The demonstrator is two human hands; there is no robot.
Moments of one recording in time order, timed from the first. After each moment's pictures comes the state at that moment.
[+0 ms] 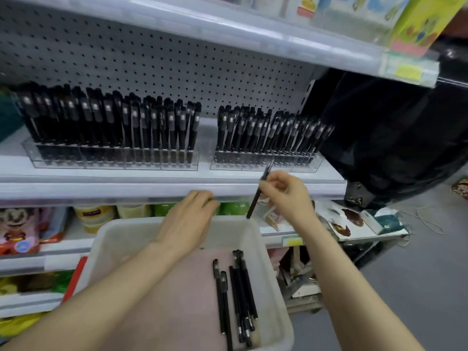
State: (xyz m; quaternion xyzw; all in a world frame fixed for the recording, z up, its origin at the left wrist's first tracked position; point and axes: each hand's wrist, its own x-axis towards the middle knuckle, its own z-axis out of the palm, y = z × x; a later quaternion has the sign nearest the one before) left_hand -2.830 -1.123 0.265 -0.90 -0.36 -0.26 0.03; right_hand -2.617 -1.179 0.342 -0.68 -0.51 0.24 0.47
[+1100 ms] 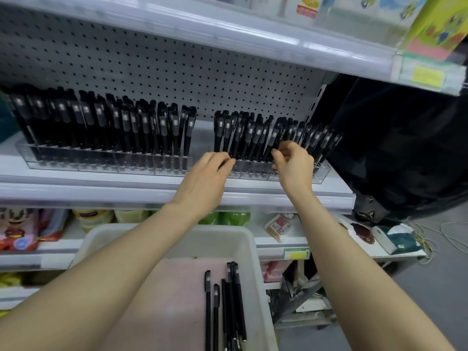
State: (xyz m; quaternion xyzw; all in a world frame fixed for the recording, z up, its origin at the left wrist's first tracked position) left_hand -2.773 -1.071 0.318 -0.87 -0.38 -0.29 0.08; right_hand -2.568 -1.086 0.359 -0.71 -0.52 0.04 0.47
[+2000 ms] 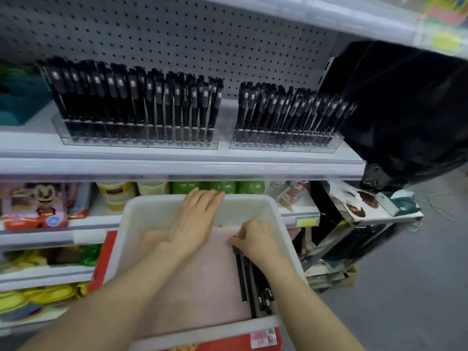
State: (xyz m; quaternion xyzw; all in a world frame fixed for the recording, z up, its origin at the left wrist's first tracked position) left_hand -2.860 -1.119 0.188 -0.89 -0.36 -0.26 0.05; right_hand -2.700 -1.198 0.213 -0.80 -0.56 0.18 0.09
